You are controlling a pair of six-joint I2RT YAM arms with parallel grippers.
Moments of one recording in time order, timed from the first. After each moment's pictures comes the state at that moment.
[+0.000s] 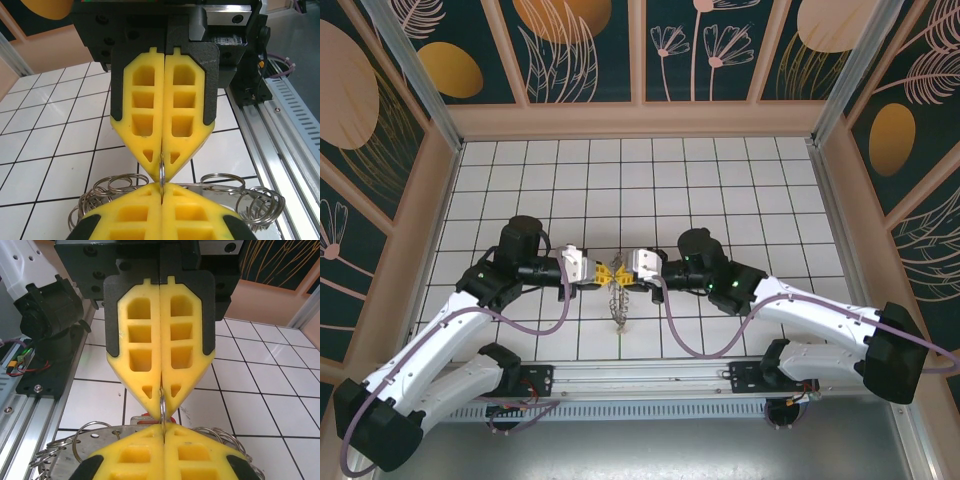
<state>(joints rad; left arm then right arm) -0.52 0.90 0.73 -0.41 0.91 0.70 0.99 1.14 0.74 0.08 -0.47 -0.40</state>
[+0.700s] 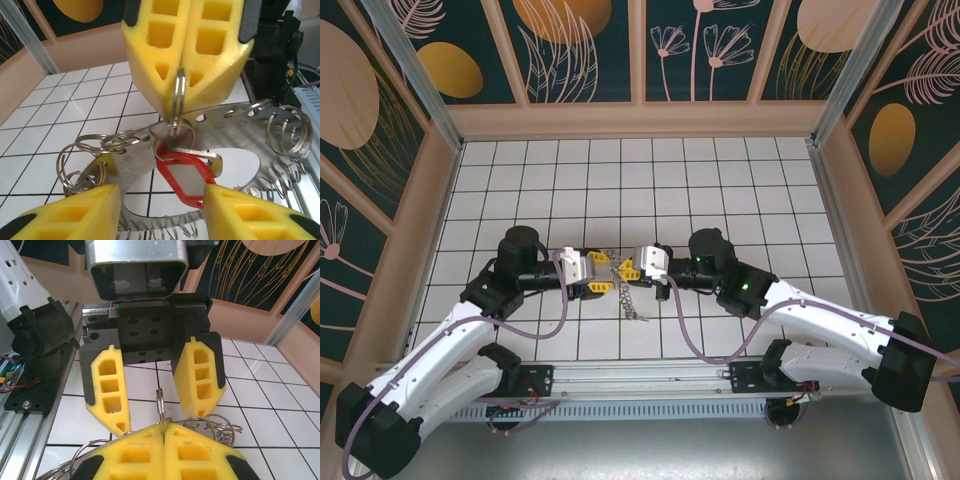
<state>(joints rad) -0.52 0.85 0.59 -0.16 0.85 0.55 0.99 1.06 0.73 0.10 -0.43 -0.40</state>
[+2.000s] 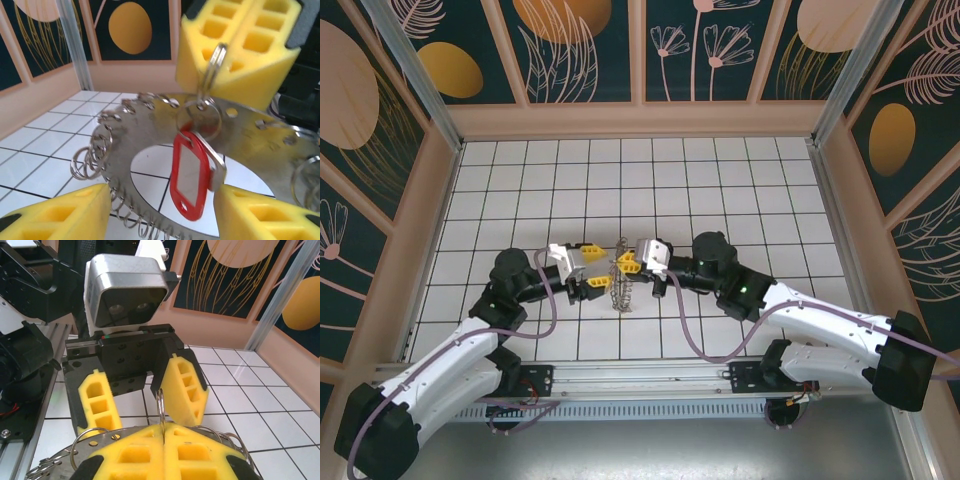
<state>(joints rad) -0.52 0.79 0.33 0.39 0.75 0.11 1.01 1.06 0.70 0.23 -0.36 -0.31</state>
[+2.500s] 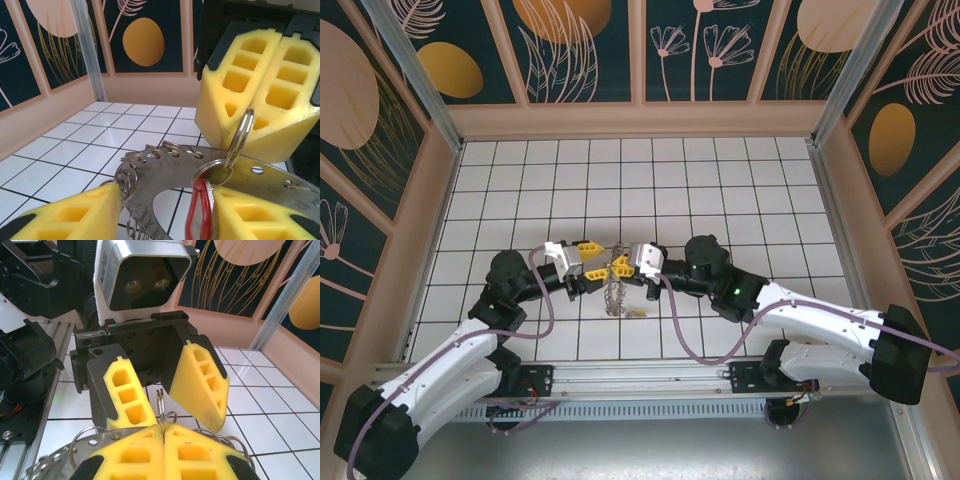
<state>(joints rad) -0.52 0.78 0.33 0.44 0.71 0.09 1.04 1.10 0.70 0.26 -0.32 -0.31</state>
